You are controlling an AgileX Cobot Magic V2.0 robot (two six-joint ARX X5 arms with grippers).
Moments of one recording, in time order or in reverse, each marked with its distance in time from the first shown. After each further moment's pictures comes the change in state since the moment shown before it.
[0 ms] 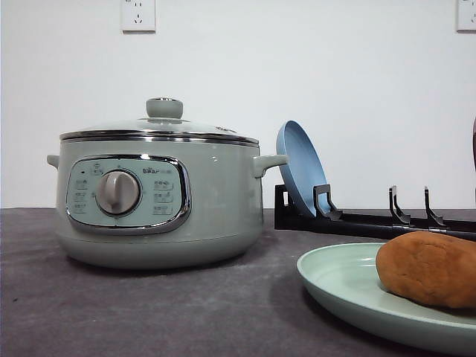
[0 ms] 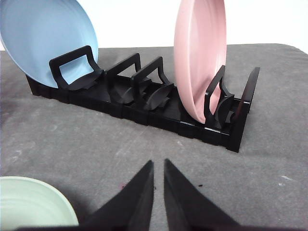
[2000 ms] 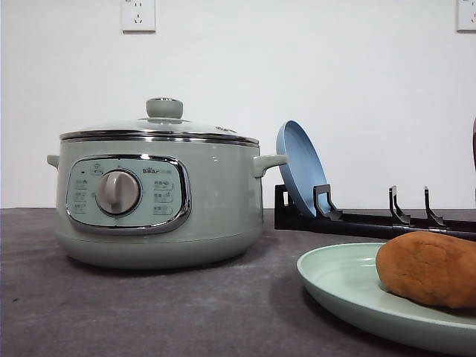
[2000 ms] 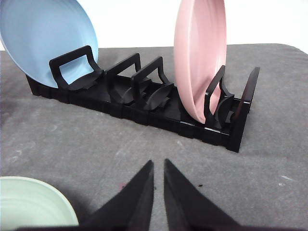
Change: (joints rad) left_arx 0.000 0.000 0.000 0.000 0.000 0.000; right_arx 0.000 0.000 0.000 0.000 0.000 0.000
